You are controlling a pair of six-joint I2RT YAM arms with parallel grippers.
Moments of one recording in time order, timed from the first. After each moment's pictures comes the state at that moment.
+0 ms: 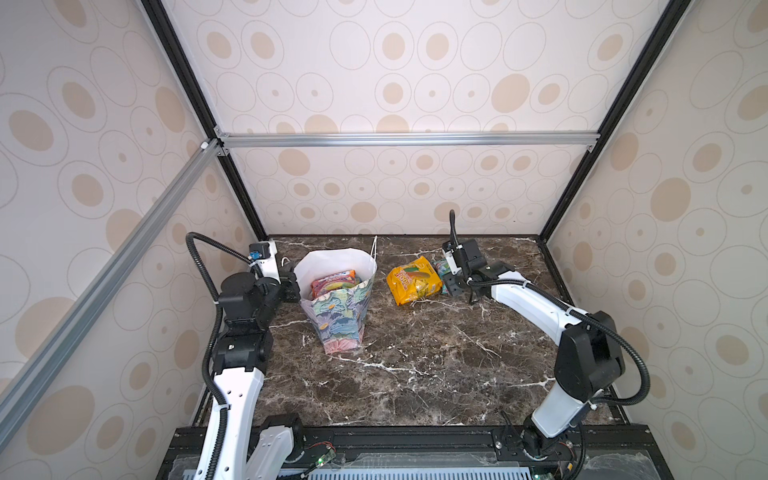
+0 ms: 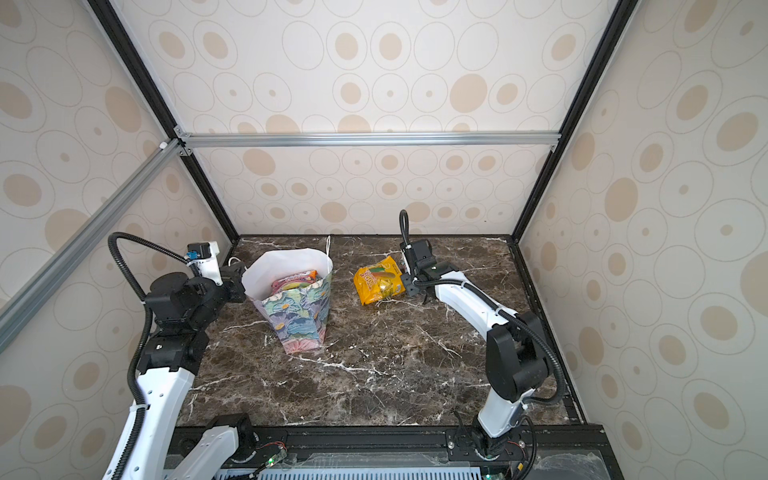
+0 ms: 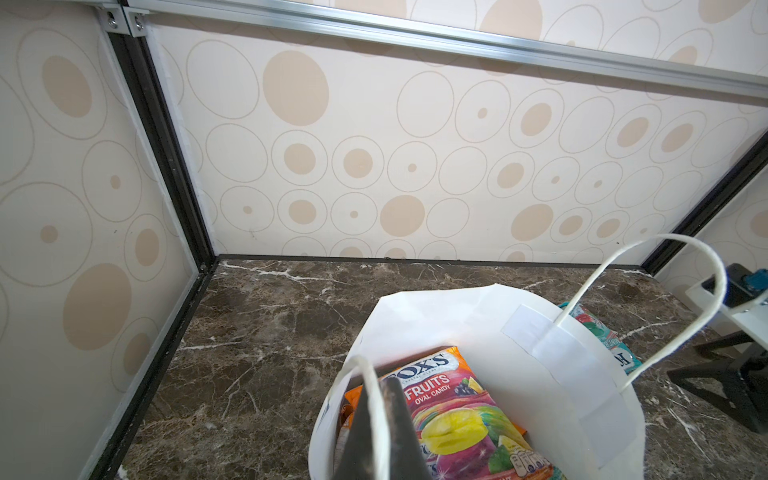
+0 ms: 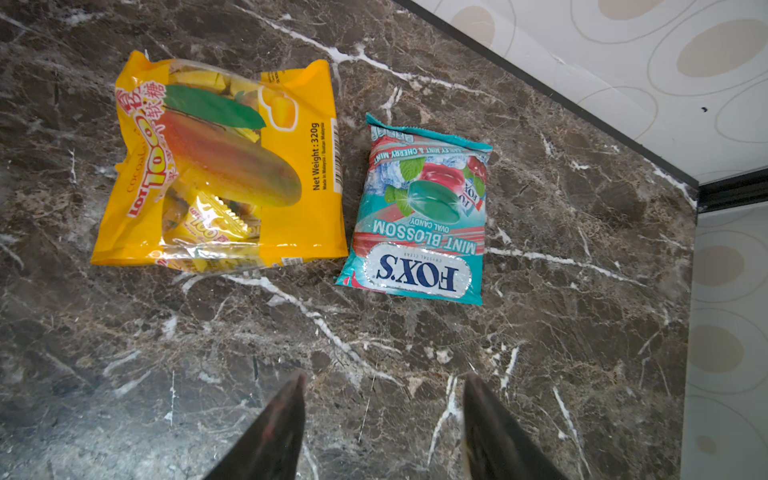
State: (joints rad) left arm 0.10 0.84 0.90 -0.25 0.23 -0.08; right arm 0.45 1.73 1.38 -0.58 0.25 -0.08
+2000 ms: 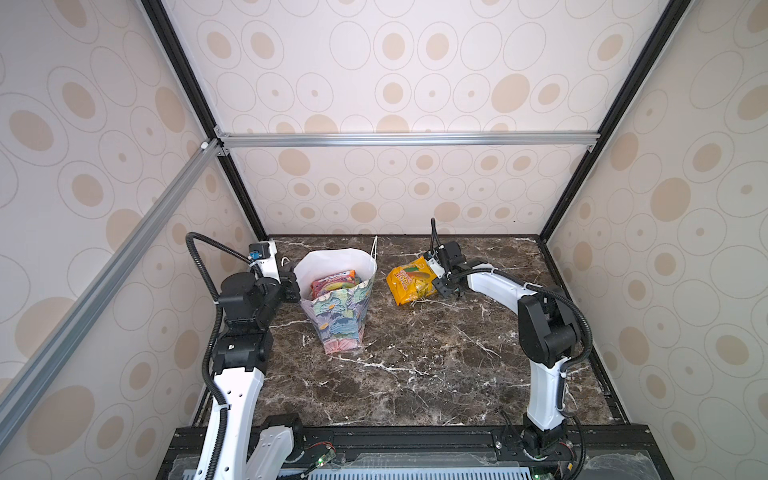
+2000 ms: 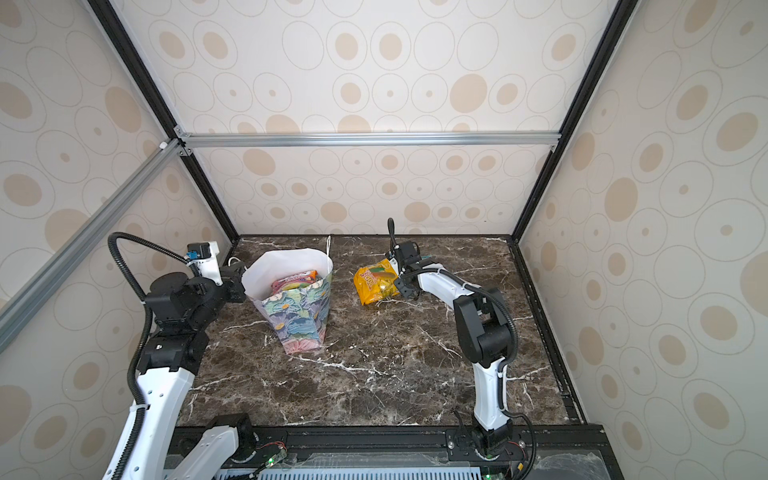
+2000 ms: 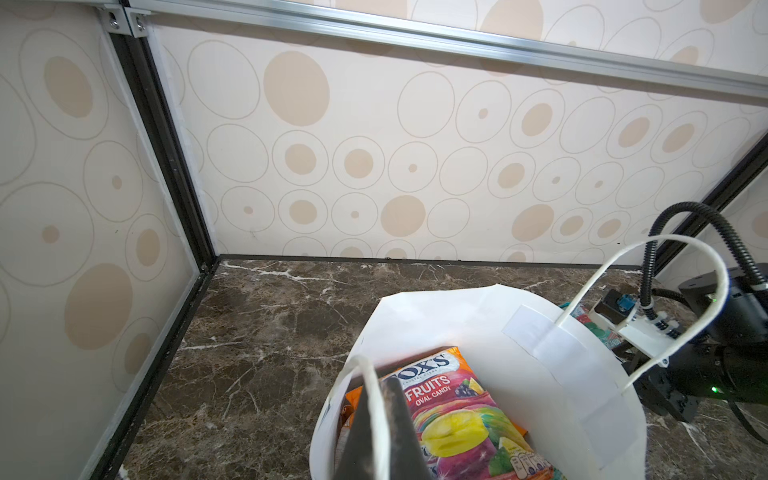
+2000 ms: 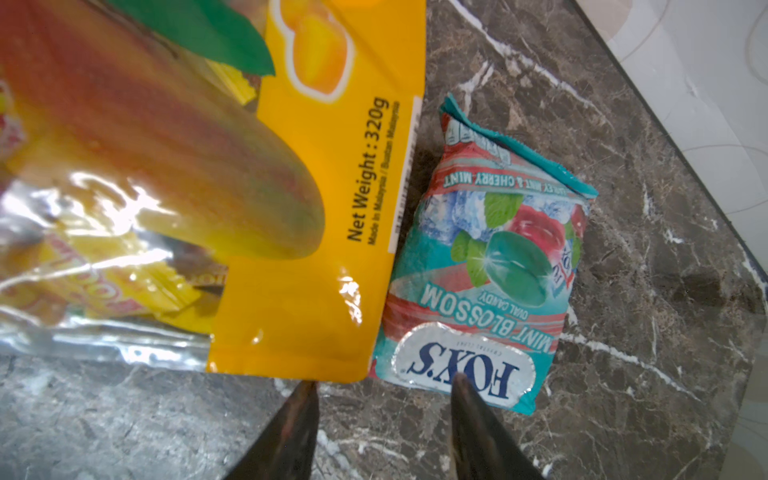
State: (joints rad) left arm 0.10 0.84 0.90 -0.25 0.23 -0.08; right arm 0.44 2.02 1.53 -0.53 0.21 -0.31
